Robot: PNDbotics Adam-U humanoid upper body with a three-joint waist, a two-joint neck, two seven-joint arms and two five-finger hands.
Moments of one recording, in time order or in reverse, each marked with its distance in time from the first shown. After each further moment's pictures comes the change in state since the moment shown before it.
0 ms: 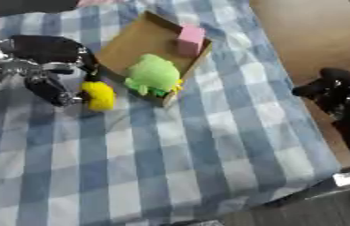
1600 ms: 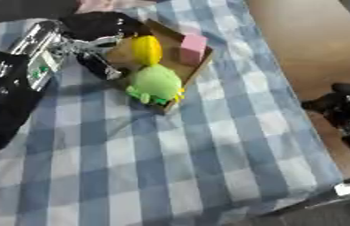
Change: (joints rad) left arm -0.189 -0.319 0.159 0.508 -0.479 -0.086 0.262; right arm -0.018 0.009 0.007 0.000 -0.007 0.004 0.032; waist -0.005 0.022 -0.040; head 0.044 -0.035
